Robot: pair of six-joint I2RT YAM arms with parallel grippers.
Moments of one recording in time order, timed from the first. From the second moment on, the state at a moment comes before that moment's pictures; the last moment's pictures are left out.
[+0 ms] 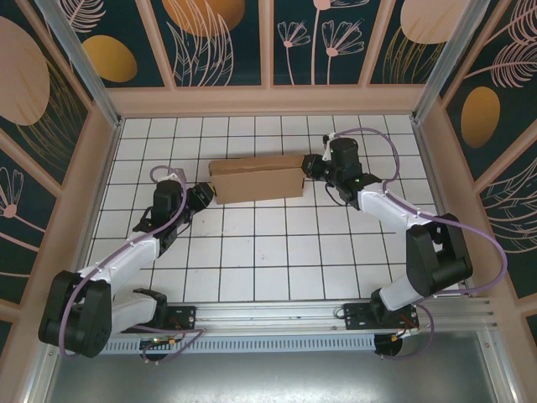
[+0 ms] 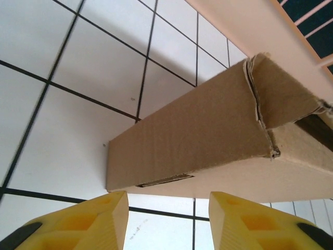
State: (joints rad) left arm -0.29 1.16 0.50 0.15 0.08 -0.79; right arm 0.41 1.51 0.96 0.00 -0.18 0.56
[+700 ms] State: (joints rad) left arm -0.28 1.33 0.90 0.11 0.10 -0.69; right arm 0.41 1.52 0.98 -0.02 -0.18 0.56
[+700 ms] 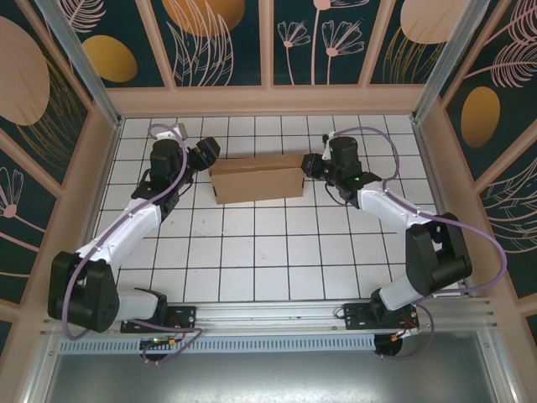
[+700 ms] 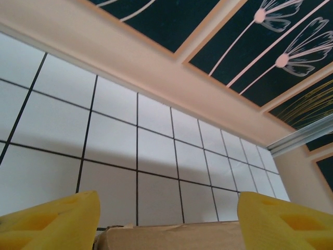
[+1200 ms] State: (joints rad) left arm -0.23 1.38 0.87 0.18 0.25 -0.75; right arm 0.41 1.52 0.98 -0.03 -0.18 0.55
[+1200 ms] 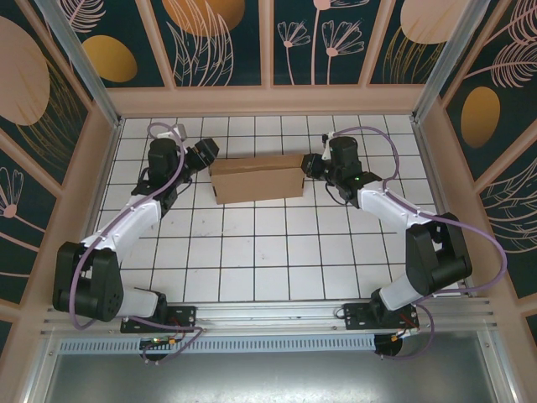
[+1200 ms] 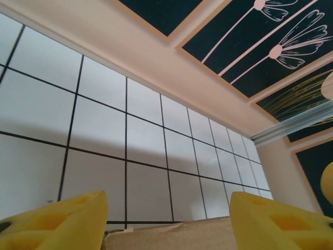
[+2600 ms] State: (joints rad) left arm -0.22 1.32 0.53 0.48 0.33 -0.81; right arm 0.40 1.44 0.83 0.14 -0.25 0.53
